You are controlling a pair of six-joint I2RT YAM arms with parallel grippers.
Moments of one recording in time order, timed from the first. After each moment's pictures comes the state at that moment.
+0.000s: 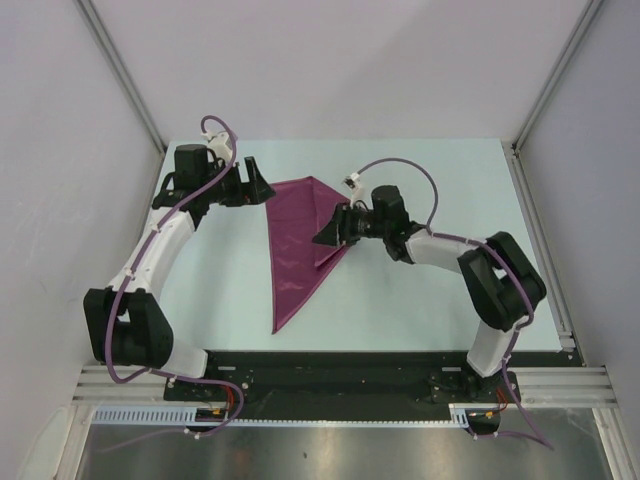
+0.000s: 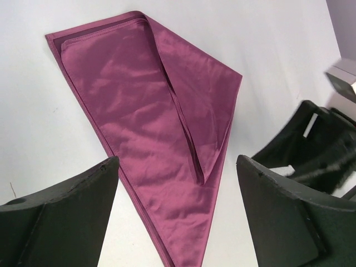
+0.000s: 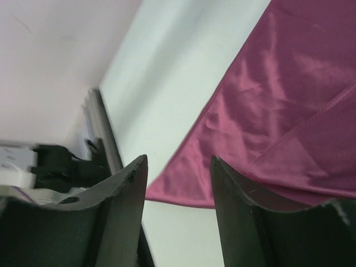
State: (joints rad) left arm -0.08 1.44 1.24 -0.38 0.47 -0.24; right arm 0.56 1.81 0.99 0.49 -0.69 0.66
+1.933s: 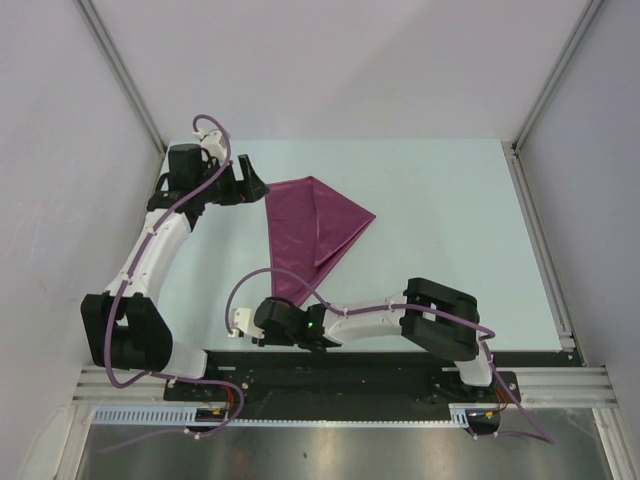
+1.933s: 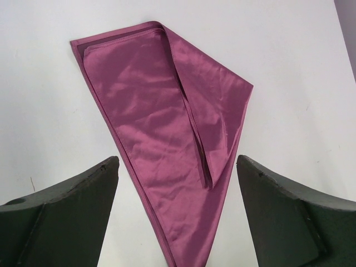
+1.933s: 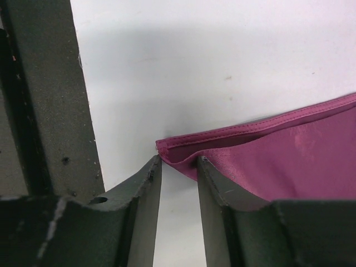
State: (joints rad) left arm -0.06 1.42 1.24 -0.38 0.43 -0.24; right arm 1.37 1.99 1.25 -0.08 0.17 -0.29
